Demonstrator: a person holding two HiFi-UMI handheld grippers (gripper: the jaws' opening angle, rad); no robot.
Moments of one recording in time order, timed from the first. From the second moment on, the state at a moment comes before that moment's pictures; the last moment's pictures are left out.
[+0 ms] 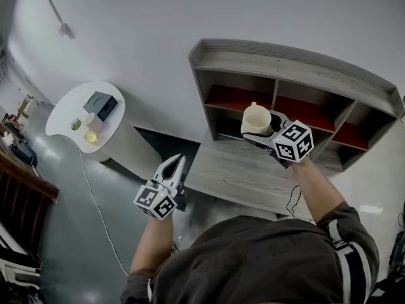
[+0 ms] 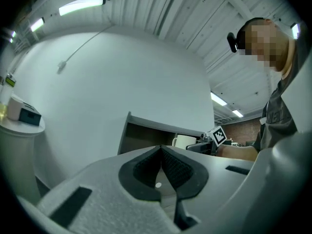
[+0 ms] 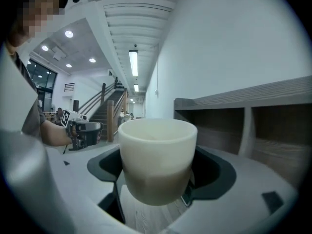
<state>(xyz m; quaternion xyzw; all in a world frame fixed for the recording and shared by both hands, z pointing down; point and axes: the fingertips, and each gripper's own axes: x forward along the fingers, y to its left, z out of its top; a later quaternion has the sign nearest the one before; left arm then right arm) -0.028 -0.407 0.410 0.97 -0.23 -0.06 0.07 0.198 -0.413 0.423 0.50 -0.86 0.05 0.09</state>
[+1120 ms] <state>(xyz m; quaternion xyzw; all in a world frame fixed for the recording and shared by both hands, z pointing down) 0.220 -0.423 0.428 0.99 -0.09 -0.04 0.07 0.489 -0.396 0.499 0.71 -0.69 0.11 0.14</state>
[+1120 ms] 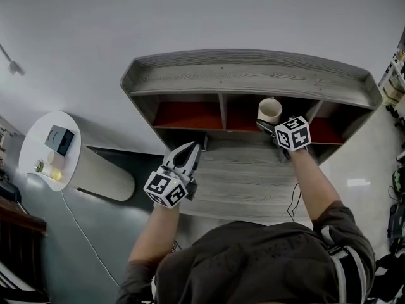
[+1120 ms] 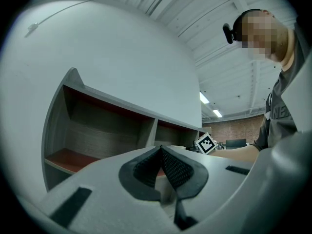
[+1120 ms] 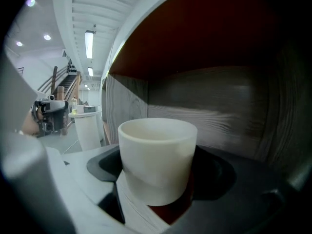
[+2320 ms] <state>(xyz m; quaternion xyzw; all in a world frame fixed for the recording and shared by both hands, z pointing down) 0.195 -0.436 0.425 0.99 -0.11 -0.06 0.08 0.512 -0.402 0.493 0.75 -0.64 0.08 0.12</state>
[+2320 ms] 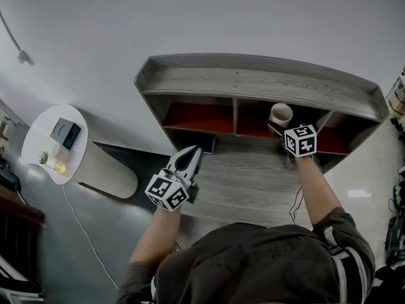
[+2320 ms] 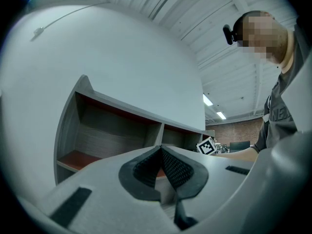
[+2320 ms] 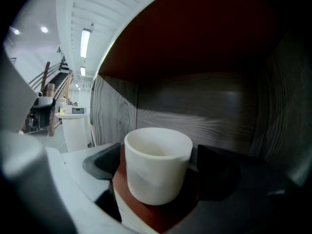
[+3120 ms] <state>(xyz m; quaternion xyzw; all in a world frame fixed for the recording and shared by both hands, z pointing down) 0.041 -0.431 0.415 0.97 -0.20 -0.08 0.06 0.354 -0.408 0.431 0.69 -0.71 0.03 0.10</state>
